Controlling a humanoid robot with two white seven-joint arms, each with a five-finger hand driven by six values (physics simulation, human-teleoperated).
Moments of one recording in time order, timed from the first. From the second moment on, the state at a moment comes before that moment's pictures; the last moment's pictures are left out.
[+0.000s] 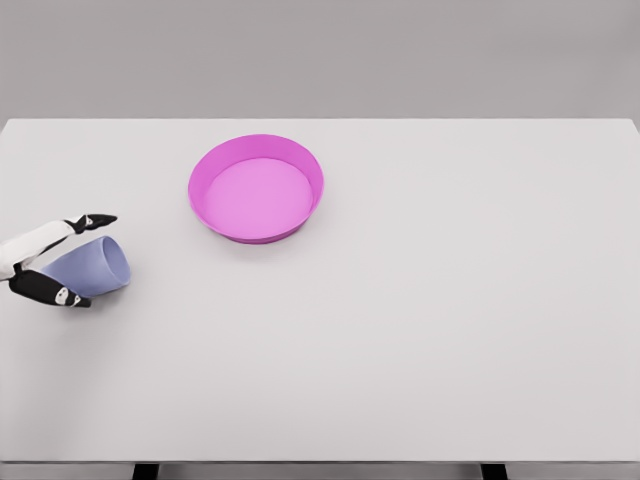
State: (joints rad) left arm -0.04 1.08 -0.31 -1.76 0.15 0.10 -0.31; right arm 0.02 0.00 0.24 0.05 -0.09 -0.07 -0.10
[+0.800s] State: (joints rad) left arm -0.04 1.05 -0.32 -1.75 0.09 0.17 -0.31; right arm 0.02 0.00 0.24 0.05 -0.09 -0.07 -0.10
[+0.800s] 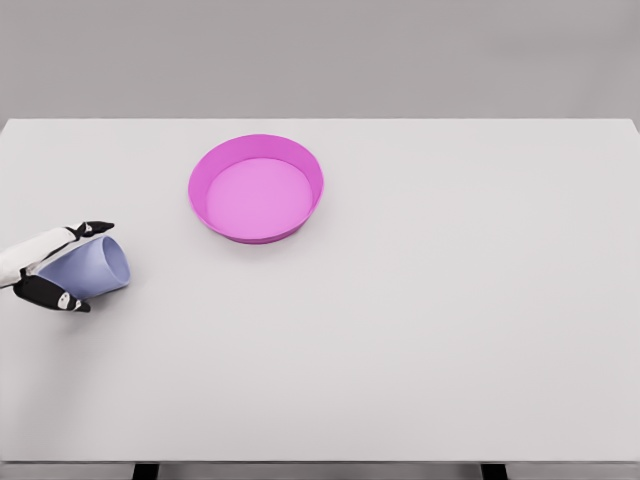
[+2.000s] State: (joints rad) left arm -0.27 0.70 -0.30 -1.65 0.31 -0.18 -0.25; right arm 0.02 0.00 0.24 0.05 -0.09 -0.07 -0.10
